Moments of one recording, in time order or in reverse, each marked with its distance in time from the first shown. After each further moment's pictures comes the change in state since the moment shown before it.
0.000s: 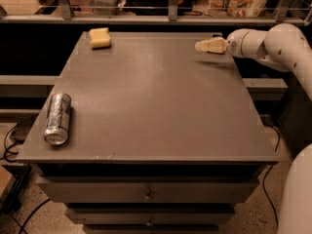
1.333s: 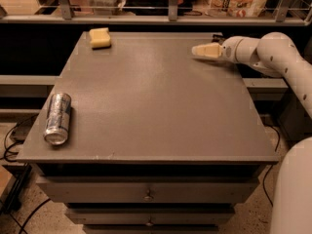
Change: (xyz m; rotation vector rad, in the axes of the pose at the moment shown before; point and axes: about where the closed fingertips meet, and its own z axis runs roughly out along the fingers) arm 0.023 -0.003 0.020 0.001 0.005 0.070
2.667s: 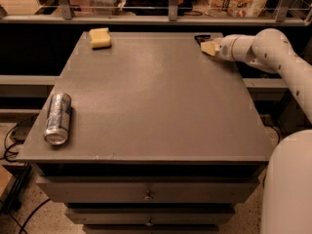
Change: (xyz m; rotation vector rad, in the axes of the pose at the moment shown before) arm 0.000 0.001 0.012 0.006 0.036 -0.061
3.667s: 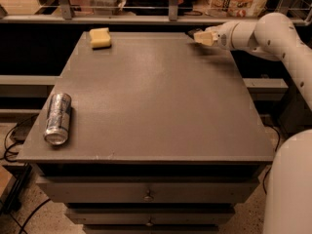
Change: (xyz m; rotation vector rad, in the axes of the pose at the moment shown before) arm -0.051 0.034 -0.013 -0.070 -0.034 -0.094
